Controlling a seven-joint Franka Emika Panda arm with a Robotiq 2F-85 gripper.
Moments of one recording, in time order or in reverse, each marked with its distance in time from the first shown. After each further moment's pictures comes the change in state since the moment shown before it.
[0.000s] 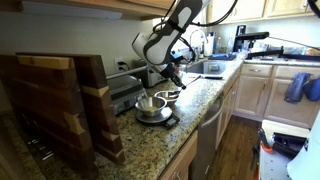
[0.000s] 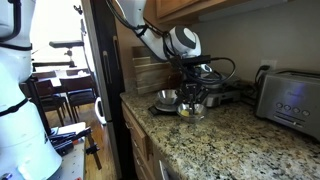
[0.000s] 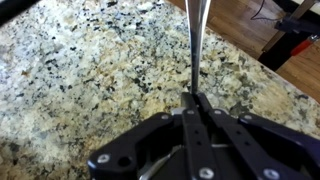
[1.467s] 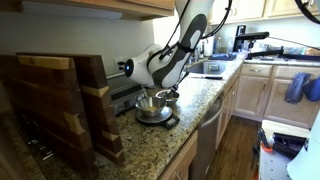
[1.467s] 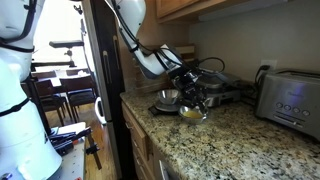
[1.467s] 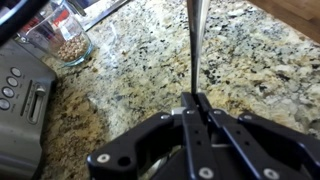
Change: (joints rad) arm 0.078 0.070 0.049 -0.083 -0.540 0.053 0.244
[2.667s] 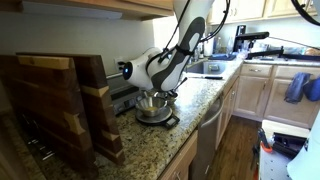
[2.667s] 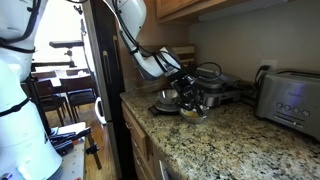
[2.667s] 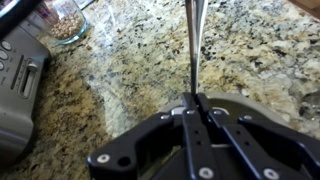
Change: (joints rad) arm -0.003 0.022 0.022 0.000 0.015 0.049 0.003
